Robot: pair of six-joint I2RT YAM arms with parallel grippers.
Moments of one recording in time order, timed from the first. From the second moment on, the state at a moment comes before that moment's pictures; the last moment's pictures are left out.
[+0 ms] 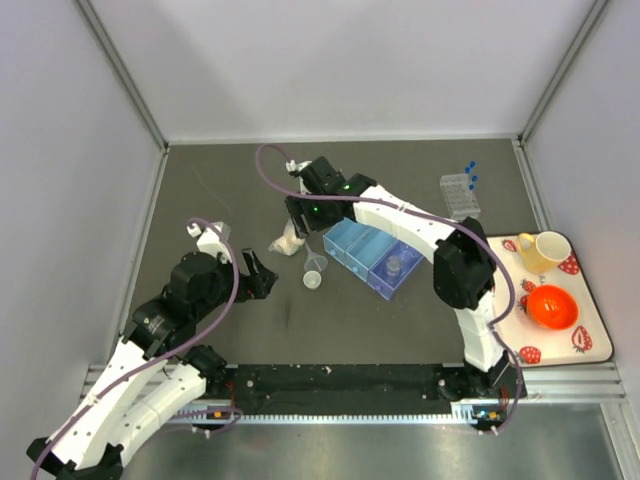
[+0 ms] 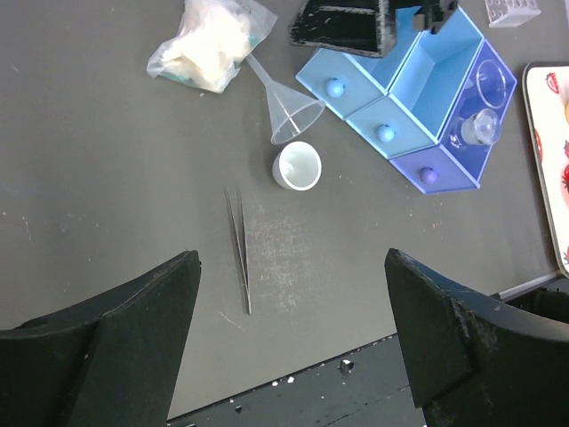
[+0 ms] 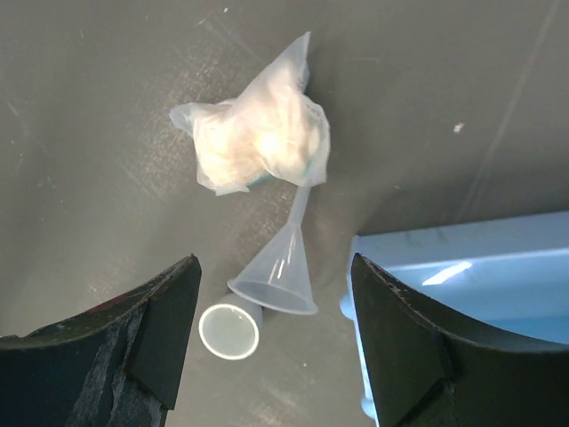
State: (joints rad) left arm -0.56 0.56 0.76 -0.71 -0.07 -0.59; right arm 0.81 2.04 1.85 -0.70 -0.03 0.27
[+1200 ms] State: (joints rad) left arm -0.56 0.53 0.75 -0.74 -0.05 -0.60; right arm 0.89 2.35 1.98 -0.46 -0.01 0.26
